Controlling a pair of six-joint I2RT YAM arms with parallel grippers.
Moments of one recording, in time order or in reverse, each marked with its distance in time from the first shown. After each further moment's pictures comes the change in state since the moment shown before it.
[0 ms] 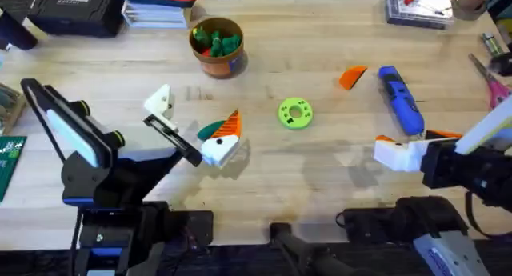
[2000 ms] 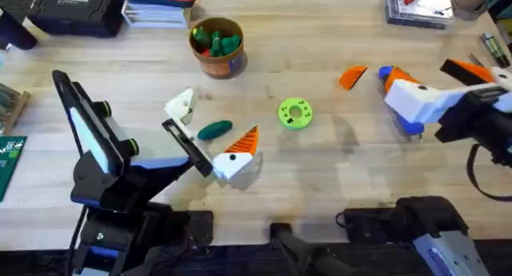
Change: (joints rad) left arm -0.178 0.001 0.001 -0.004 0.006 0.000; right arm 0.000 0.000 -0.004 0.495 -0.128 0.047
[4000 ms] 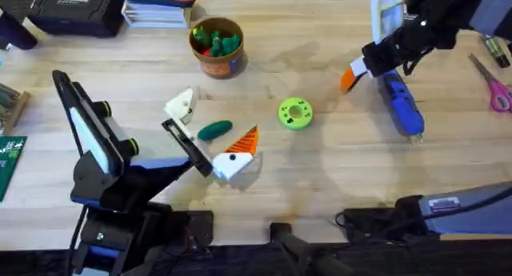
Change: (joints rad) left arm 0.000 0.000 0.000 0.000 0.000 0.000; right arm 0.014 1.247 0.474 -0.090 0.098 -0.411
